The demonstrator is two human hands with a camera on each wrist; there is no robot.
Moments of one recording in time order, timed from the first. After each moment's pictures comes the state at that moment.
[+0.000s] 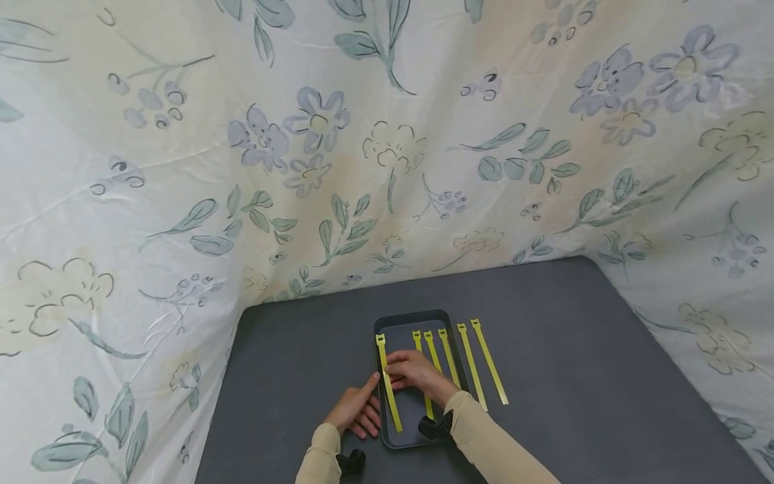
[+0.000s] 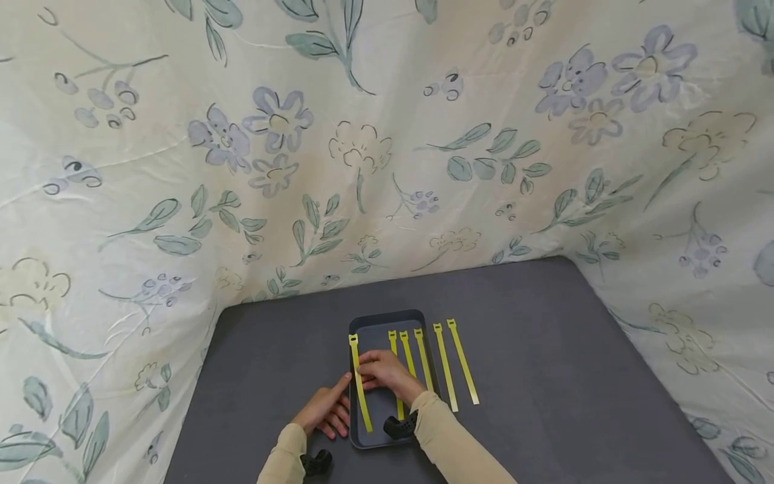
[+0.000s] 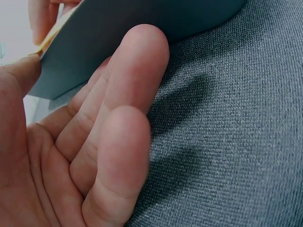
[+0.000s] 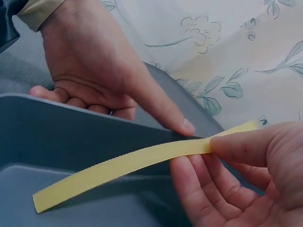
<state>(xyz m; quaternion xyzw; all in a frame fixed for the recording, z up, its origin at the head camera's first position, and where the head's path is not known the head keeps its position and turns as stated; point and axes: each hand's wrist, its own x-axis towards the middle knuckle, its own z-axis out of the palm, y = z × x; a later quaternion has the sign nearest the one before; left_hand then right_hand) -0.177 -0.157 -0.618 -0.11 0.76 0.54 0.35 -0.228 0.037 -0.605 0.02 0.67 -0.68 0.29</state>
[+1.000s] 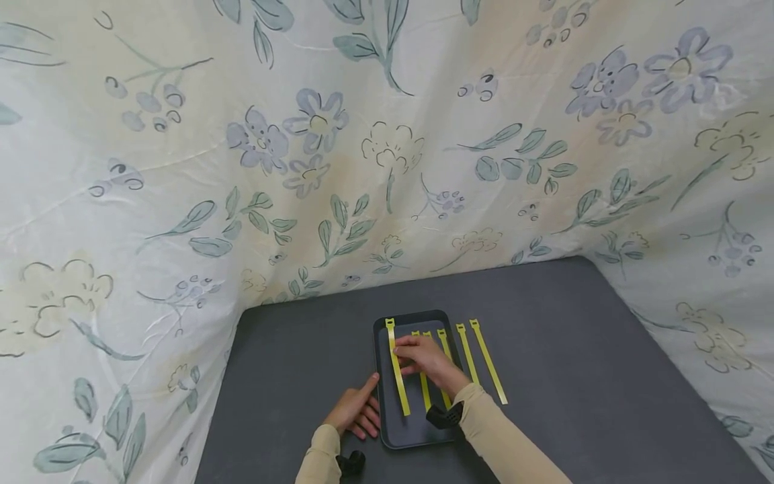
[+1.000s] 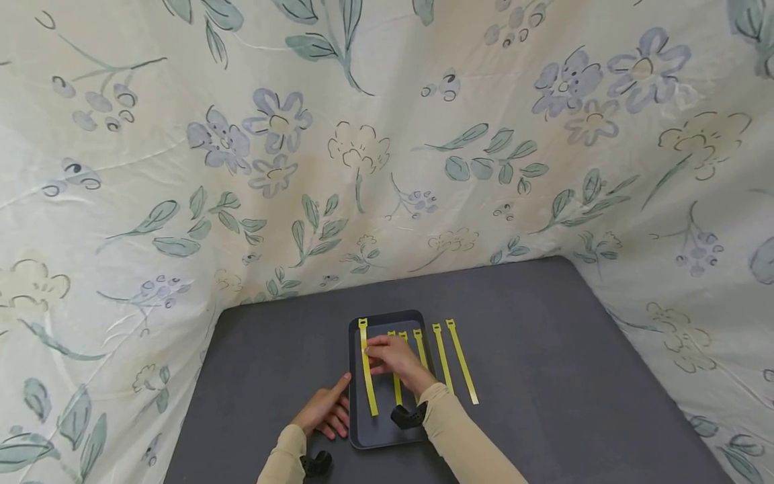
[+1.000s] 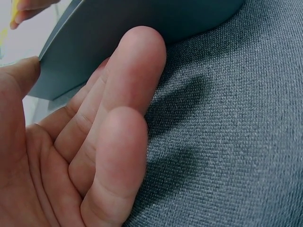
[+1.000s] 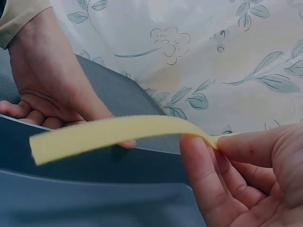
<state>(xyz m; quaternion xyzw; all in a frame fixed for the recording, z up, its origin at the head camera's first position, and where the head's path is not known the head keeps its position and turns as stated) -0.175 -0.157 -0.620 -0.11 0.76 0.54 0.34 -0.237 0.059 -0.579 0.02 0.68 -0.70 0.24</state>
